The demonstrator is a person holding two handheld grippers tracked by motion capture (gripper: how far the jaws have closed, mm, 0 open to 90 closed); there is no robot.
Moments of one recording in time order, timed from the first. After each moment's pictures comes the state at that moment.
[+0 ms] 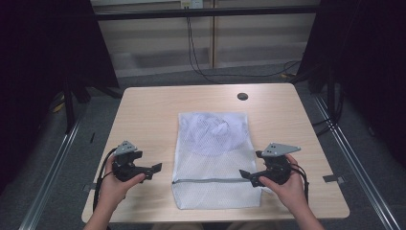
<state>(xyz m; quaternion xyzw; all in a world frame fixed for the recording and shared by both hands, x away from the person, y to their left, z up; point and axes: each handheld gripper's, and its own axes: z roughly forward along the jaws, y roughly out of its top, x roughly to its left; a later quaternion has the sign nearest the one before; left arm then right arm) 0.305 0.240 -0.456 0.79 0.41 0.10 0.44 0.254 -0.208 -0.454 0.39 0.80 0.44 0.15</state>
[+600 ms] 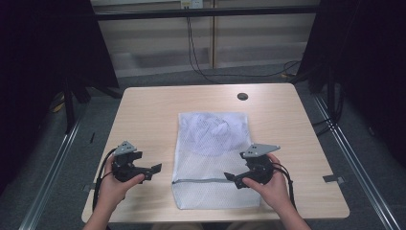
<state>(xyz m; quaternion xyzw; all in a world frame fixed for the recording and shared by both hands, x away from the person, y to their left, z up) 0.304 0.241 -0.455 0.79 0.41 0.10 0.43 0.262 -0.165 -0.455 0.36 0.82 0.43 0.13</state>
